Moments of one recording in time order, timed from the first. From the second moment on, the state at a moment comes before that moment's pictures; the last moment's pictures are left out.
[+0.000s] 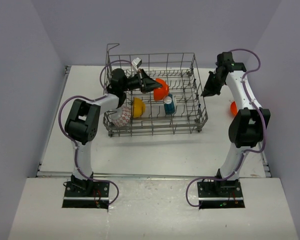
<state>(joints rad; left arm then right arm) -0.35 2.08 1.38 0.82 0.97 -1.39 0.01 1.93 1.85 -1.07 -0.15 0.44</state>
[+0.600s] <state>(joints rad) -0.32 2.09 1.65 0.50 0.94 -1.24 0.01 1.94 1.86 -1.06 -0.14 0.44</state>
